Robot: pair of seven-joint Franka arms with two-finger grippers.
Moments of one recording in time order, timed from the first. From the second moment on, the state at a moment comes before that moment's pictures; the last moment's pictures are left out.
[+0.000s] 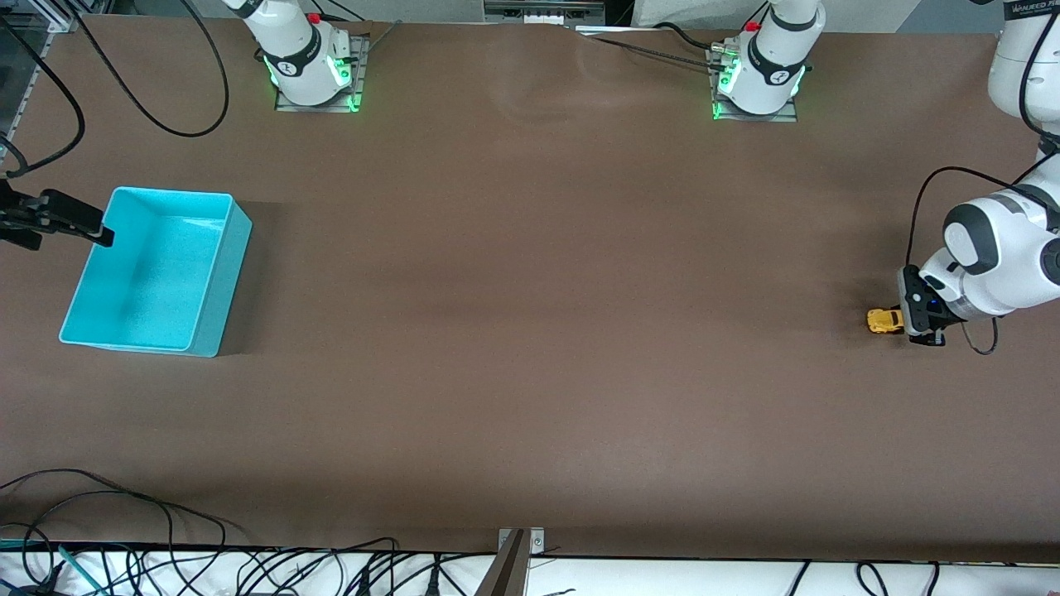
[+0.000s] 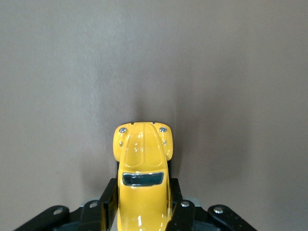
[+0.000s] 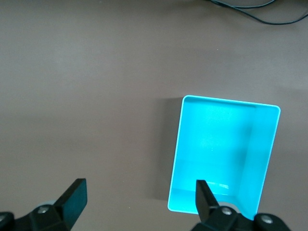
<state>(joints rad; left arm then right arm) 0.39 0.58 0.01 -1.93 0.04 2.47 1.91 -0.06 0.20 -0.01 -1.39 0.04 1.56 -0.11</state>
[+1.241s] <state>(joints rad) 0.49 0.62 0.00 -1.85 0.04 2.41 1.99 -0.05 0.20 0.00 -1.43 0.04 1.57 -0.11</state>
